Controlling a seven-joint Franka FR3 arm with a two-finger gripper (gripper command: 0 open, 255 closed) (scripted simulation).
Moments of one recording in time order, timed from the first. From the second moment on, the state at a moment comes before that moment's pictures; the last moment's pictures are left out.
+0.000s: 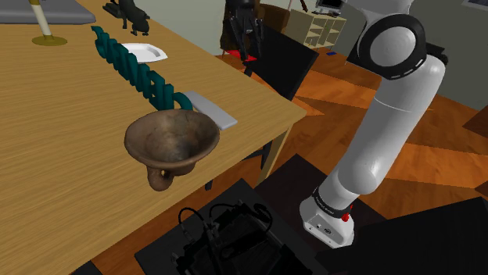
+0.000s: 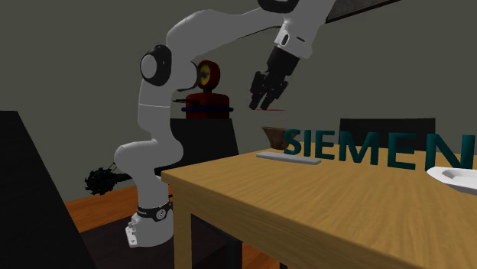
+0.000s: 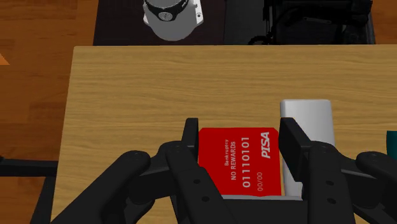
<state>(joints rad) 0.05 0.17 0.23 -1.23 0.14 0.84 0.32</state>
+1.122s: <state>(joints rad) 0.27 0.16 0.39 -1.26 0.34 0.96 0.78</state>
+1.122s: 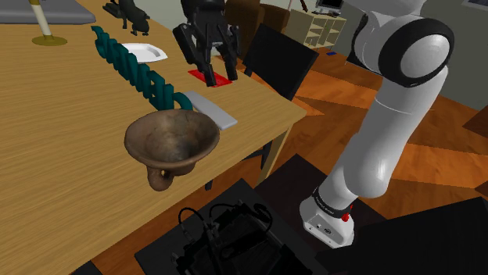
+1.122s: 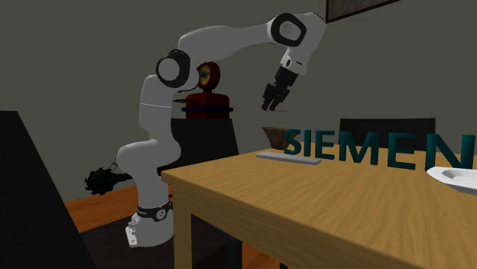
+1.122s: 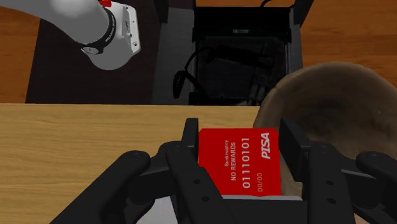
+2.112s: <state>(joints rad) 0.42 0.25 0.47 -1.27 0.36 1.12 0.96</state>
